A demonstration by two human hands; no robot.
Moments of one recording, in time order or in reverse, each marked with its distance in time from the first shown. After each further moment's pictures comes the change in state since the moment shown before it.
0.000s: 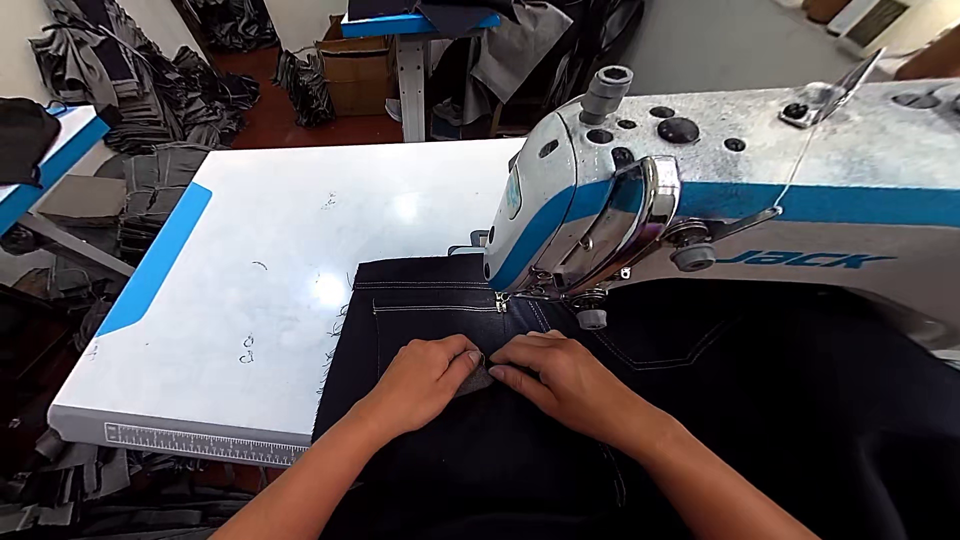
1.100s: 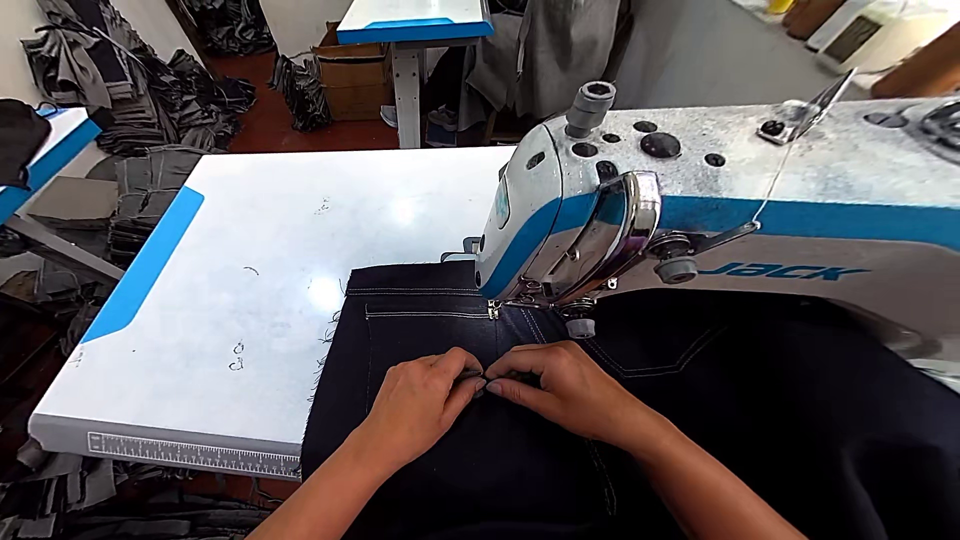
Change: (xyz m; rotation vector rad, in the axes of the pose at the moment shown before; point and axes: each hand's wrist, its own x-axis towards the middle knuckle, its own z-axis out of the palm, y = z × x) left_hand -0.006 -0.010 0.029 0.245 0.318 0.283; right_hand -0.002 0.007 -0.009 0.177 -0.053 0.066
